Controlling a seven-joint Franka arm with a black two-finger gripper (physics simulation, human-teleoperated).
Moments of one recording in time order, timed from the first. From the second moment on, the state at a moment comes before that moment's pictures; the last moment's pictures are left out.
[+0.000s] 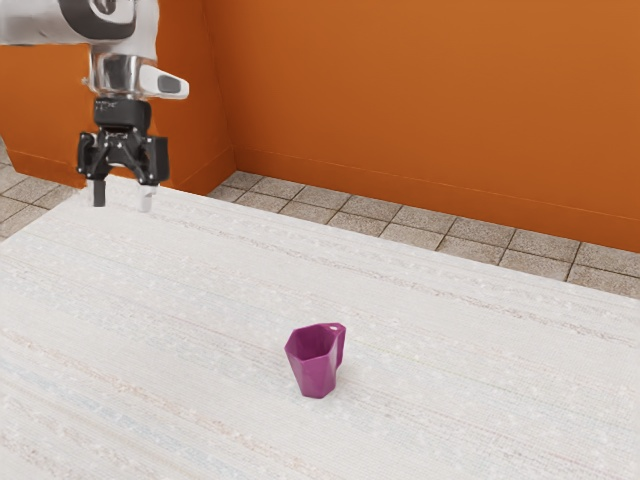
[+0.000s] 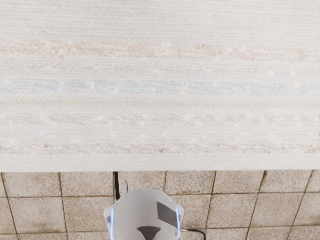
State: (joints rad) arm 0.08 0.11 0.01 -1.44 -0.06 1.01 0.04
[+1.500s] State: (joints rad) arm -0.35 0.86 0.00 -1.14 0.10 1.62 -0.16
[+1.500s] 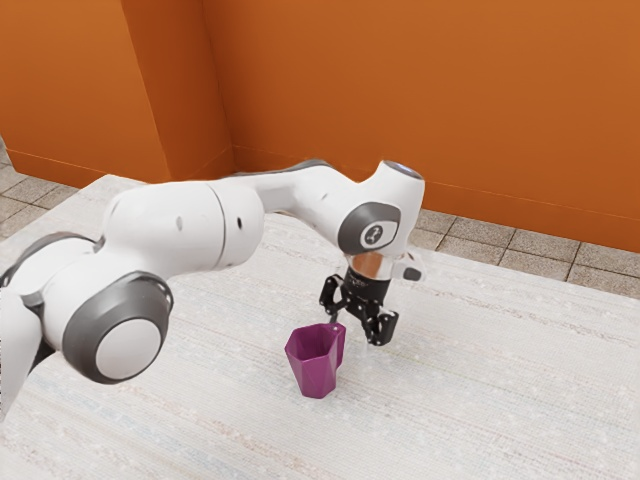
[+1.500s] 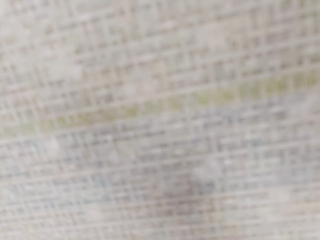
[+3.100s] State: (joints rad) arm -0.11 0.94 -0.13 -1.02 0.12 1.33 -0.21
